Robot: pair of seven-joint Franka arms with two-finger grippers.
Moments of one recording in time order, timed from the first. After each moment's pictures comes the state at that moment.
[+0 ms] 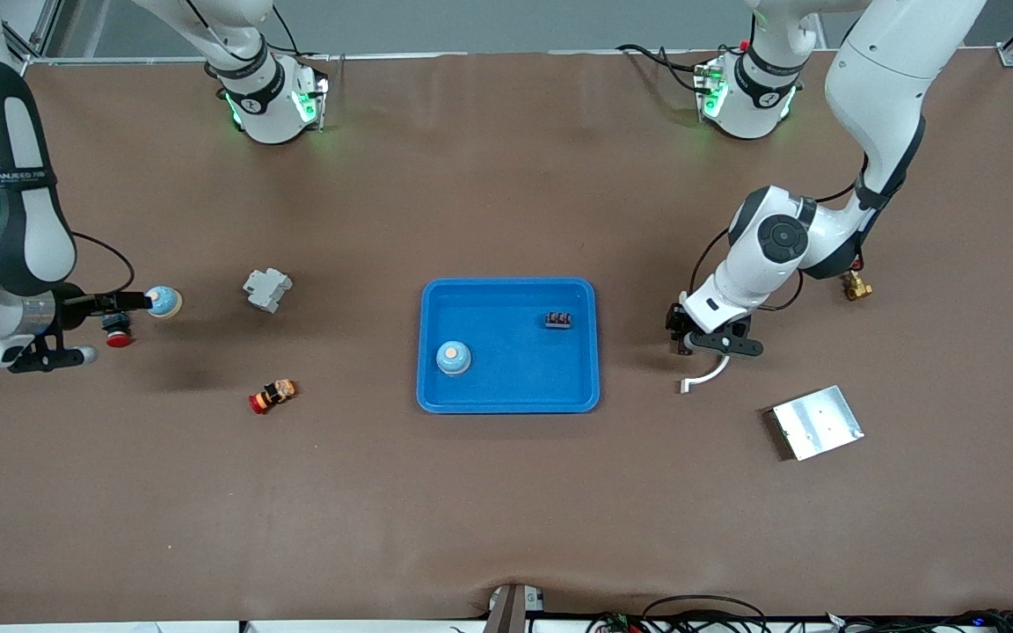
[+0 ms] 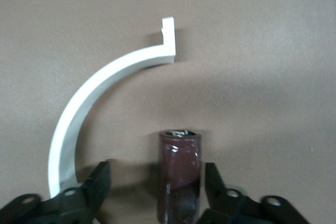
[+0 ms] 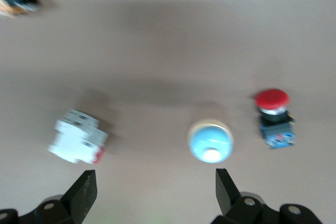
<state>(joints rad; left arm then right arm) 0.04 0.46 -0.32 -2.27 0.26 2.82 -0.32 -0.17 0.37 -0.01 -1.80 0.02 1.81 -0.27</state>
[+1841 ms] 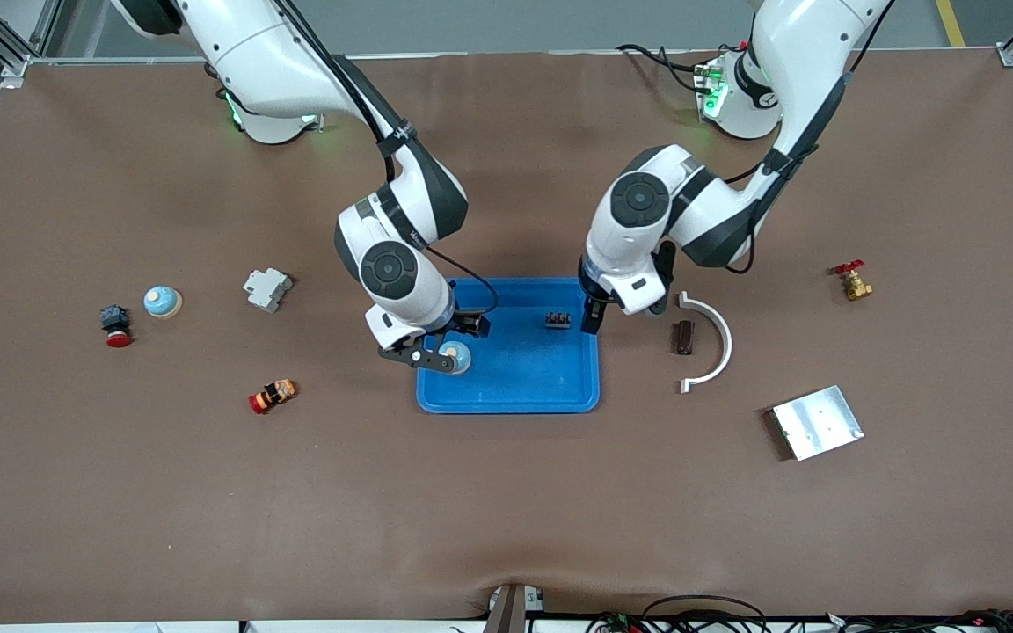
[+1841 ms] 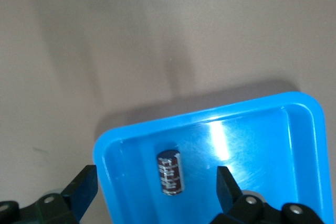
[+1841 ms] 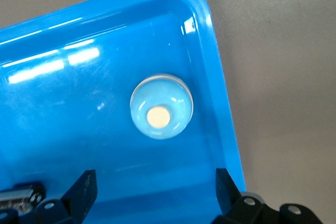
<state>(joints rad) -0.18 0.49 -0.53 -1.91 0.30 2.34 -2.24 0.62 0.65 0.00 -1.60 0.18 2.21 0.76</state>
